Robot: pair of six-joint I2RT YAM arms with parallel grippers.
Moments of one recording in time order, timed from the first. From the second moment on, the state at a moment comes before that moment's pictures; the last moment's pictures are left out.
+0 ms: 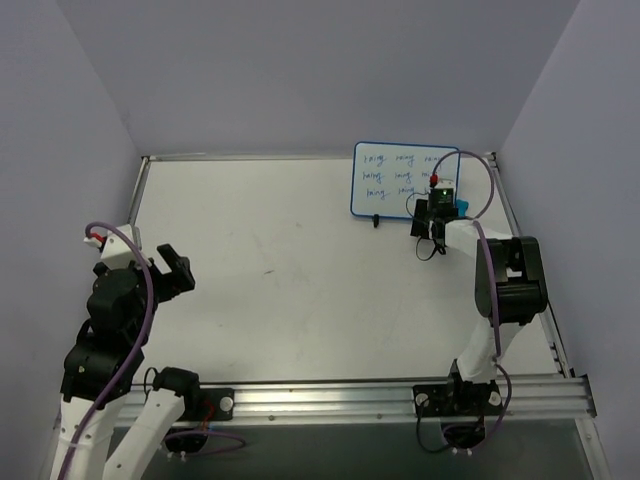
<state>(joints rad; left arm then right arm) -0.25 0.51 0.97 -0.78 -0.34 -0.34 0.06 1.82 1.03 -0.02 0.15 0.19</state>
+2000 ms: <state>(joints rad) -0.26 0.52 0.97 -0.78 -0.29 -0.36 0.68 1.78 0.88 0.11 0.33 0.48</state>
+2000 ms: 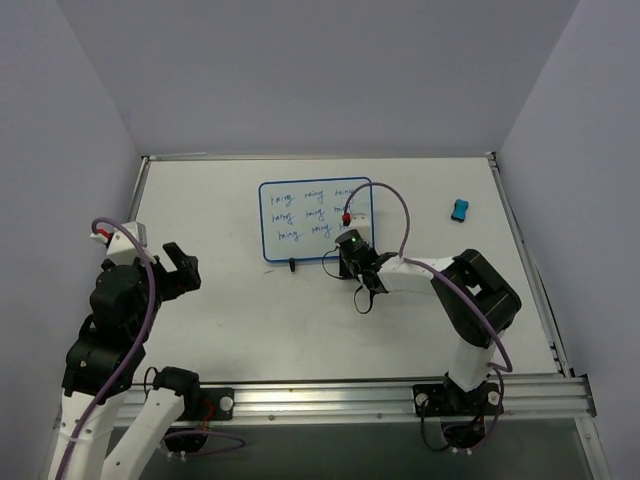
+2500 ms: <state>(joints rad) -0.25 1.10 0.96 -0.26 0.06 -0.56 0.68 1.61 0.75 0.08 0.35 0.52</state>
